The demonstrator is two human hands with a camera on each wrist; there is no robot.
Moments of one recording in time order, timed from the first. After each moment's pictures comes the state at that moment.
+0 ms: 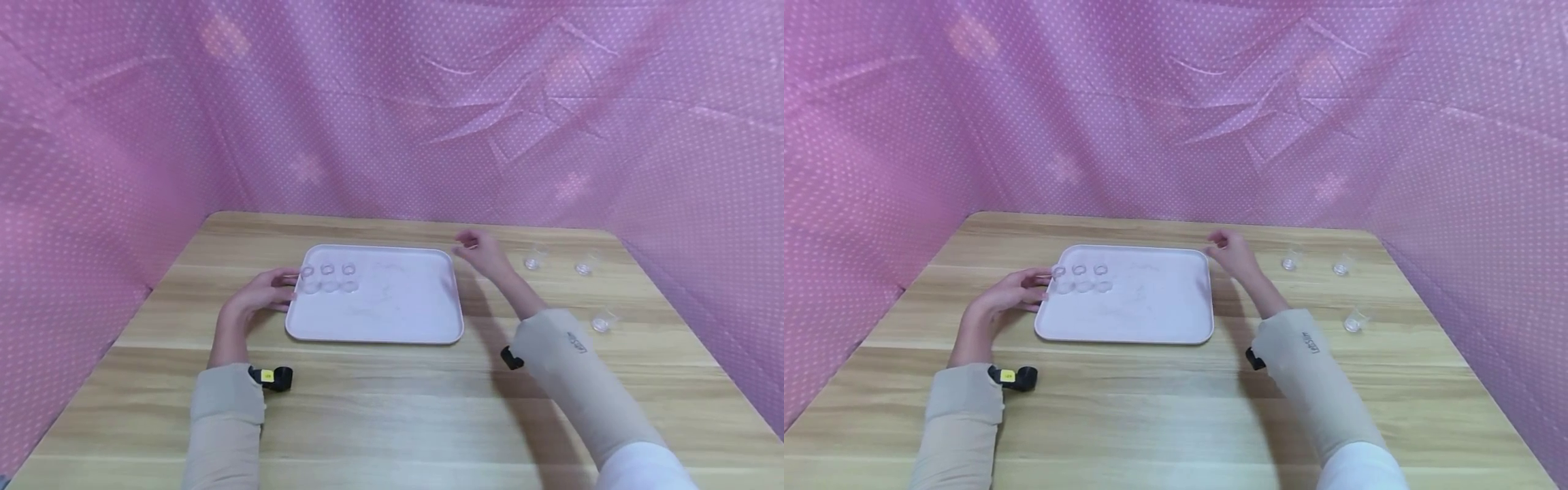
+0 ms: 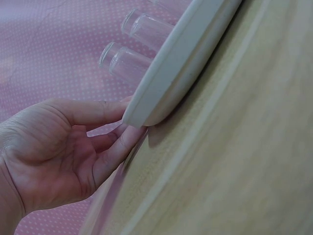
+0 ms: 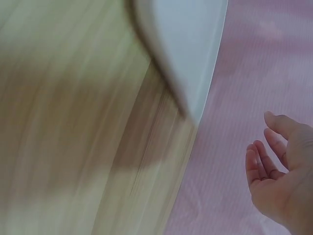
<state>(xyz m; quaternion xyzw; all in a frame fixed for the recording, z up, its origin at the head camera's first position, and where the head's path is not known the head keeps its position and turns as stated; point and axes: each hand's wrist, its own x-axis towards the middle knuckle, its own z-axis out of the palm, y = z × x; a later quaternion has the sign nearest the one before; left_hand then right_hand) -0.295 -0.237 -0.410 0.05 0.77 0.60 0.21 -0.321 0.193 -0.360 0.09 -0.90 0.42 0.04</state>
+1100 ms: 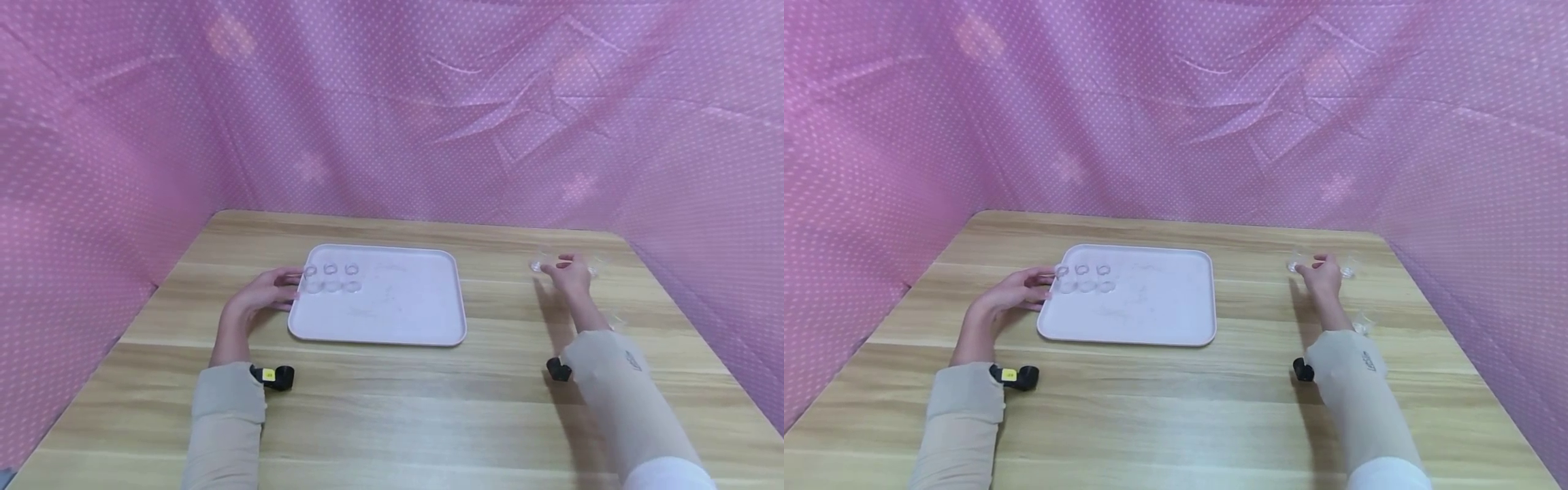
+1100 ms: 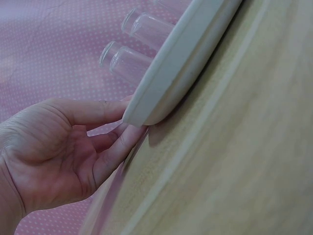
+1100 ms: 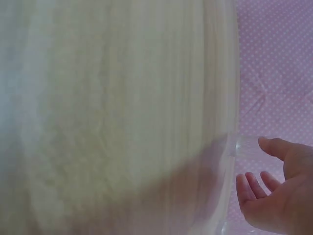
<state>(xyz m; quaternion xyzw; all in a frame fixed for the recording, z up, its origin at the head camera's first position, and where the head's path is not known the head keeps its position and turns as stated) -0.297 -0.242 -0.416 0.05 0.77 0.60 0.21 -0.297 0.324 -0.394 -0.19 -0.86 0.47 0.08</state>
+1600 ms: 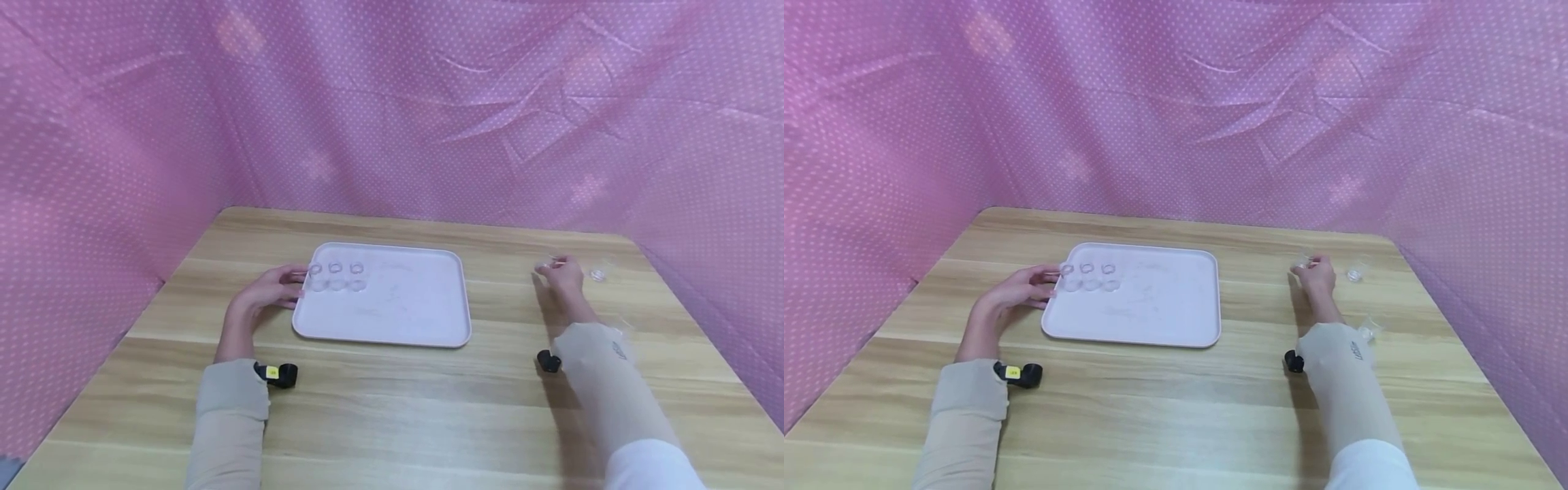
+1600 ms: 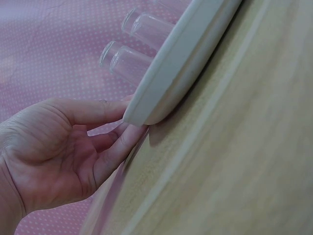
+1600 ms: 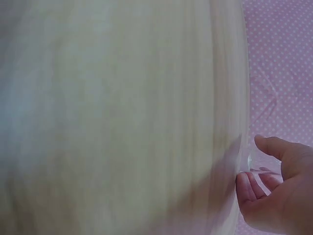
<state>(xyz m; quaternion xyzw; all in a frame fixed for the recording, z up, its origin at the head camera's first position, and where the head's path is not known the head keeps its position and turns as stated) -0.296 -0.239 -0.412 0.03 0.78 0.59 0.21 -0.315 0.315 -0.410 -0.18 -0.86 0.47 0.06</state>
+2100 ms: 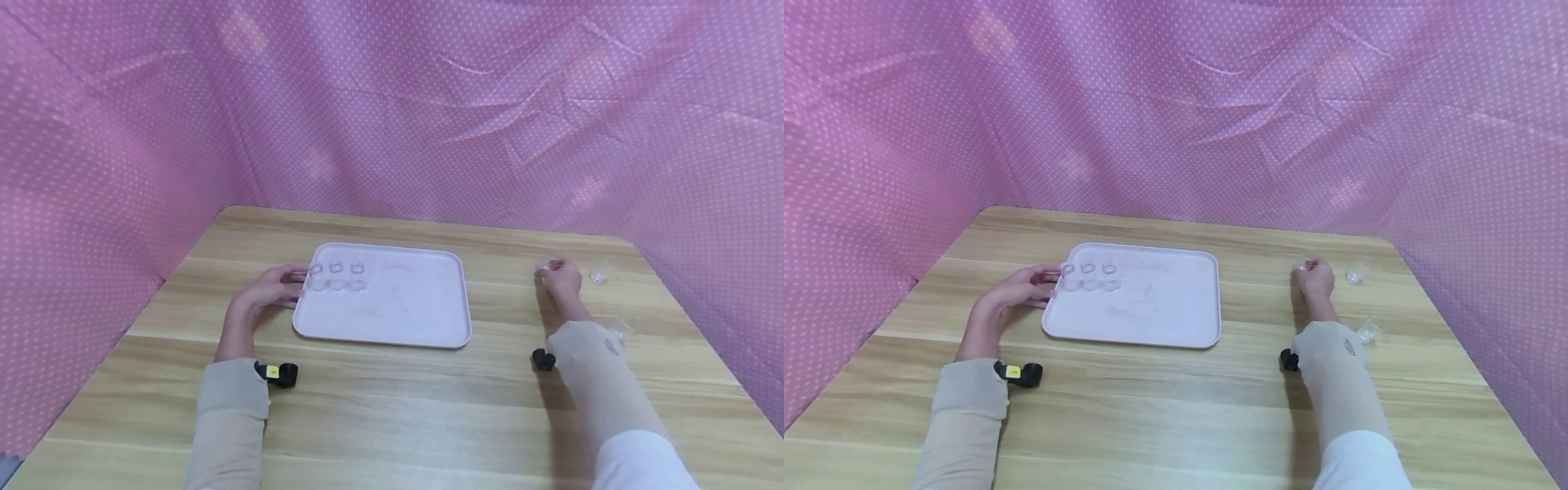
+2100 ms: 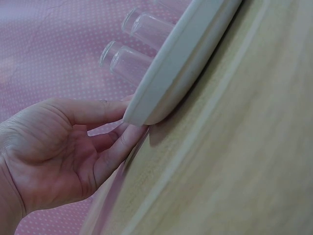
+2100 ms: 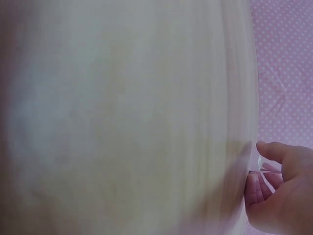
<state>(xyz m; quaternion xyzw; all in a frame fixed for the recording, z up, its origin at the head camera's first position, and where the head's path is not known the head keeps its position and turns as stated) -0.295 -0.240 -0.414 0.04 0.78 0.60 0.20 -0.317 0.313 -0.415 -0.20 -0.88 0.42 0.08</state>
